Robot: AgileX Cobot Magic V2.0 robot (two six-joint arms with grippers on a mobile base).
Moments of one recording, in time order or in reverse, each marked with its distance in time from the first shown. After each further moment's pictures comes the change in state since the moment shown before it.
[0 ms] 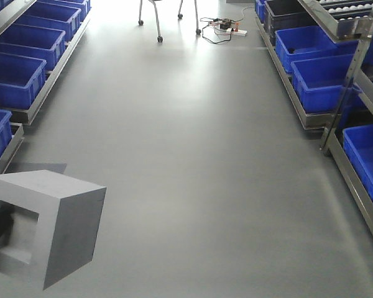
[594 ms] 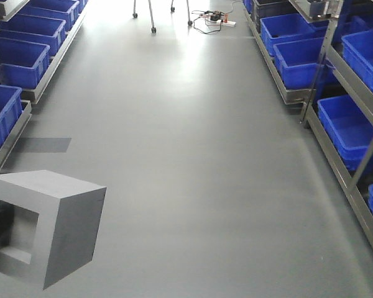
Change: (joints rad) left arm 0.000 0.000 0.000 0.000 0.001 0.000; right arm 0.000 0.000 0.000 0.000 0.000 0.000
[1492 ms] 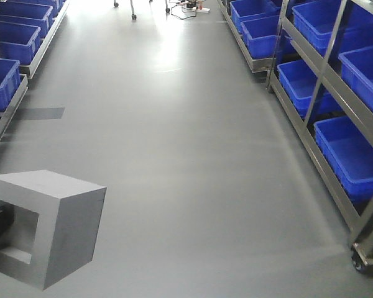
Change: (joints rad) left arm 0.000 0.000 0.000 0.000 0.000 0.000; right arm 0.000 0.000 0.000 0.000 0.000 0.000
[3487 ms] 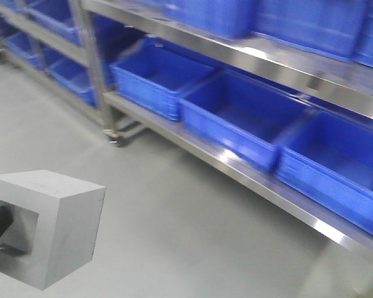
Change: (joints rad) left arm 0.000 0.000 0.000 0.000 0.000 0.000; right arm 0.000 0.000 0.000 0.000 0.000 0.000
